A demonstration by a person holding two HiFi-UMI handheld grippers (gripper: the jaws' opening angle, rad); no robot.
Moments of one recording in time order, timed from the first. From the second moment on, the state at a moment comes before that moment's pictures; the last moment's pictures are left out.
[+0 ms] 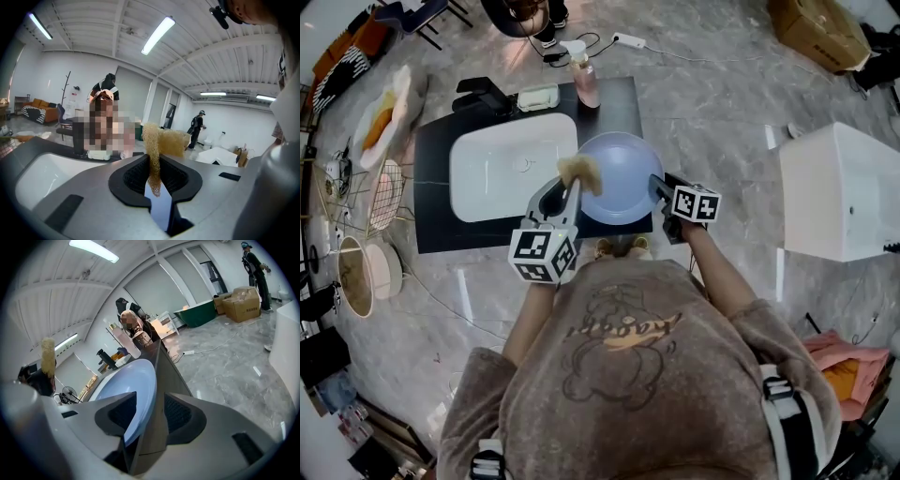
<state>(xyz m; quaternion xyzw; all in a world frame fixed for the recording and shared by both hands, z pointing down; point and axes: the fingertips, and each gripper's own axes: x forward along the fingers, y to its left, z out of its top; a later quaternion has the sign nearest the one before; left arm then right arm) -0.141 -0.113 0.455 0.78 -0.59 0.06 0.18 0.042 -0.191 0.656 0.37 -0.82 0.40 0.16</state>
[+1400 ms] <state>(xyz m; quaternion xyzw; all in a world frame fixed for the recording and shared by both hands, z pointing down) -0.131 -0.131 0.445 0.80 -0.58 0.06 0.16 0.029 -0.190 0.605 0.35 -0.82 0.44 0.11</state>
